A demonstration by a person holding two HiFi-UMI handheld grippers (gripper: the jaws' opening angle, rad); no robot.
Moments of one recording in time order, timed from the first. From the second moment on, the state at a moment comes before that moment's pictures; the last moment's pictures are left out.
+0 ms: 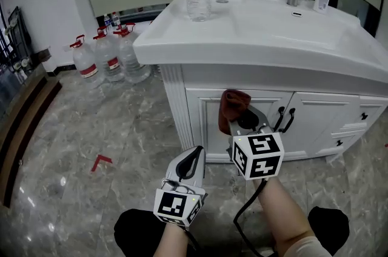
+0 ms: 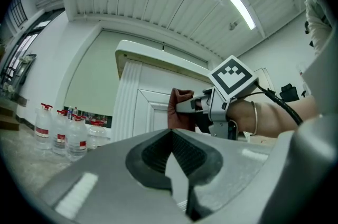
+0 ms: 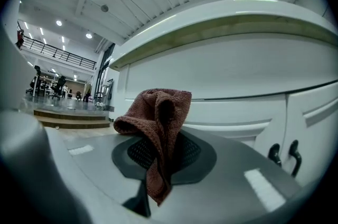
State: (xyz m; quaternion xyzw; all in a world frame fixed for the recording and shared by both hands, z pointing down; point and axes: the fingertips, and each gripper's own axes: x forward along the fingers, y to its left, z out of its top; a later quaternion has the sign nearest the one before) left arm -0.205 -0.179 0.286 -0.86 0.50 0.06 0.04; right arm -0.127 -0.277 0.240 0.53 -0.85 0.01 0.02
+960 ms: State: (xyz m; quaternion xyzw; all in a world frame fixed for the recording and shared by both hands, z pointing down) left arm -0.148 -0.184 0.305 -0.88 0.48 0.04 0.04; right arm -0.018 -0.268 0.250 0.57 -0.82 0.05 0.01
